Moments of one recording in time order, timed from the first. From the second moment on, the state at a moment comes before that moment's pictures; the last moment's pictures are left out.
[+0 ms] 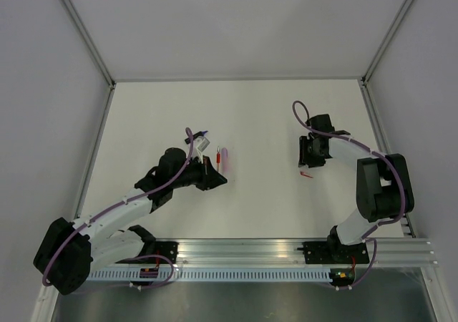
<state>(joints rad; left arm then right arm) -0.62 1.05 0.49 0.11 0.43 -0.53 0.13 1.63 0.92 -0.46 -0.05 0.23</state>
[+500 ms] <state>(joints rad) -0.62 0.94 0.50 0.11 0.43 -0.53 0.13 1.52 1.04 -0.55 -0.20 -0.27</state>
